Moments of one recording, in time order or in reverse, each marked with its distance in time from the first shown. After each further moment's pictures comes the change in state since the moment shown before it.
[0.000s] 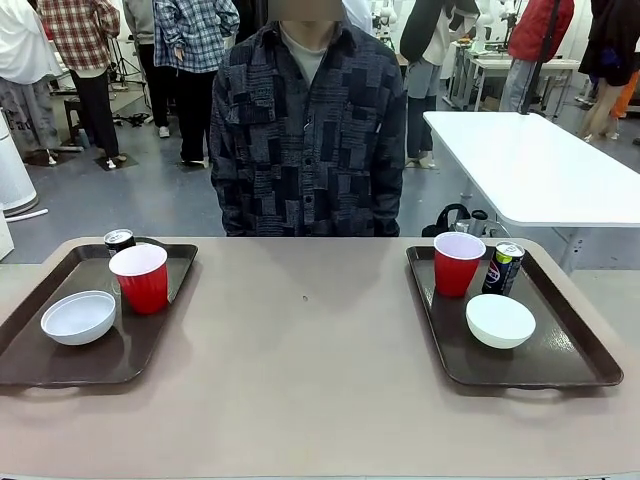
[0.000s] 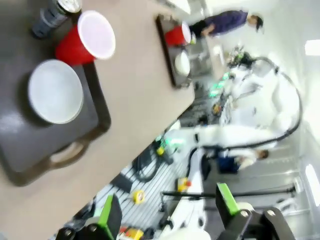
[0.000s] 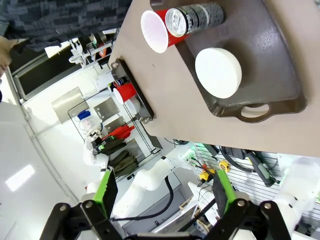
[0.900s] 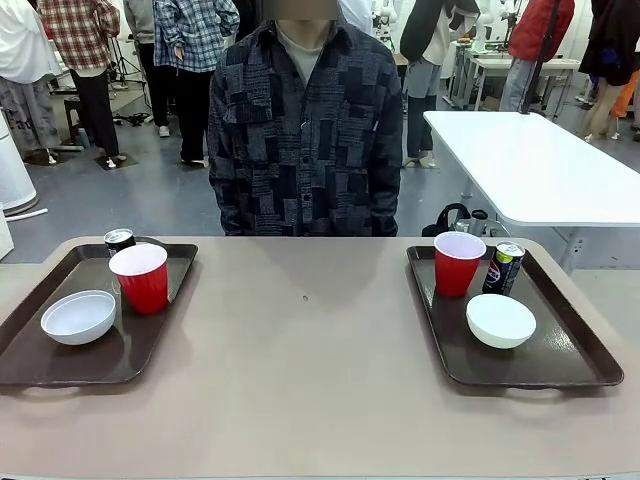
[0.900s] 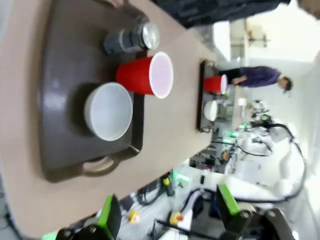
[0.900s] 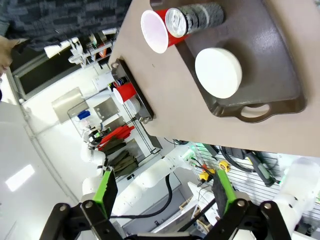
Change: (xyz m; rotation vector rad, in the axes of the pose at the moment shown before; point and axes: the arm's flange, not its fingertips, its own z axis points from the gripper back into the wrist) left arm 0.037 0.016 0.022 0.138 -0.127 0.267; right arm 0.000 0.000 0.000 -0.001 0.000 0.000
